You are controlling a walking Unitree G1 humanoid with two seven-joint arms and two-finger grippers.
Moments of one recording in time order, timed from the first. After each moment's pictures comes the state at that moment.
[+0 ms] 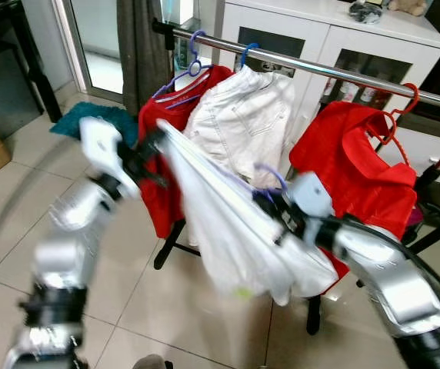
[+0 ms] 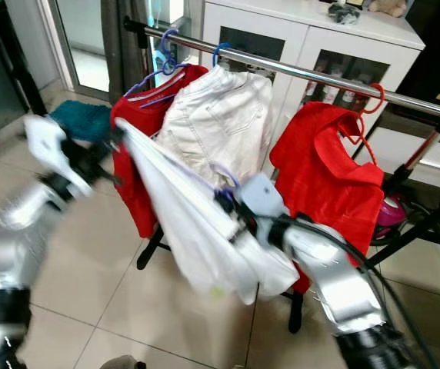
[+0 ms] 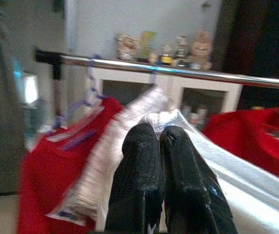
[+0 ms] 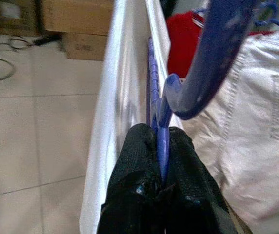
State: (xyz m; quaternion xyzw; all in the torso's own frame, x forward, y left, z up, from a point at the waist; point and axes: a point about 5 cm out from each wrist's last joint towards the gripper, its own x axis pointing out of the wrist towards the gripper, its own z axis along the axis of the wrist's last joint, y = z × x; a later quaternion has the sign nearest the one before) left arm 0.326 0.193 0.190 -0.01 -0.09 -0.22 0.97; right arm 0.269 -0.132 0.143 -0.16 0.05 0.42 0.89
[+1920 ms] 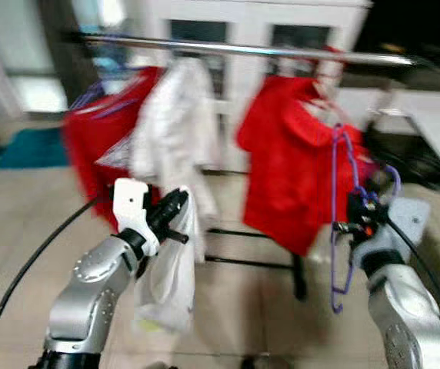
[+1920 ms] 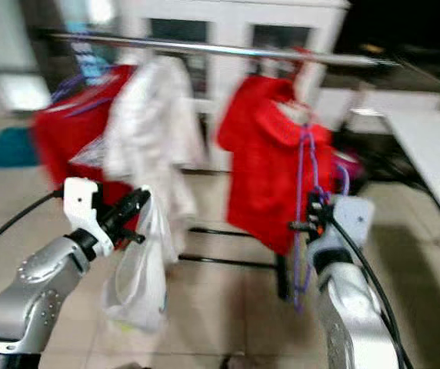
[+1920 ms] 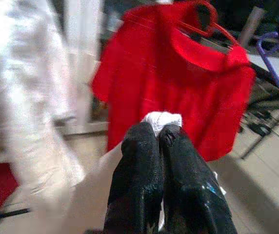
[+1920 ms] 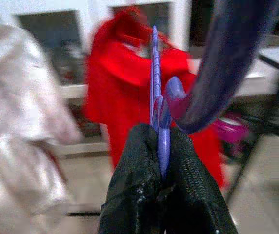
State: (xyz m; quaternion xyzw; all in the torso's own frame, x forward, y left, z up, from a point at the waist) left arm 0.265 0.148 0.122 -0.07 0.07 -0.23 0.97; right arm 0.225 -0.193 0.124 0.05 0.05 -0.05 1.00
